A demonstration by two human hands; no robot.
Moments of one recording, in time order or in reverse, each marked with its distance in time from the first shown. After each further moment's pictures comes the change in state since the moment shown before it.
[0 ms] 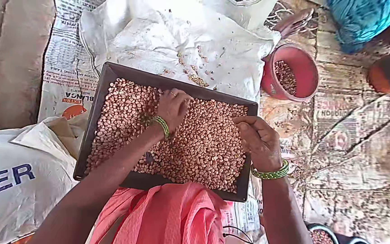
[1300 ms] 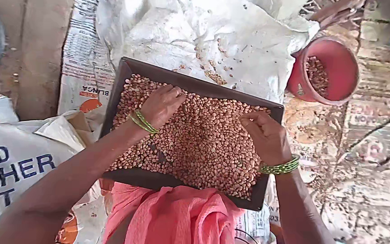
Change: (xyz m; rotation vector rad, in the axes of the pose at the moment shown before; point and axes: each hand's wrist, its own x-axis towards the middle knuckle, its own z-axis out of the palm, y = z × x) left_hand -0.008 -0.024 -0.074 0.449 -0.313 0.206; right_hand 0.032 0.000 0.021 -0.486 -0.097 -0.033
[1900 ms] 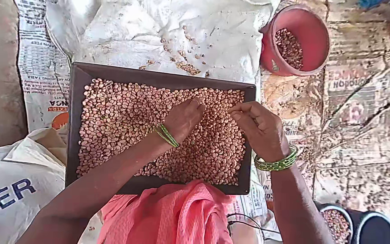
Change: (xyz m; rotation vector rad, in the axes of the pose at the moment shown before) left_hand 0.053 0.114 0.028 -0.195 -0.118 0.053; right_hand -0.028 0.010 -0.029 0.119 0.077 -0.015
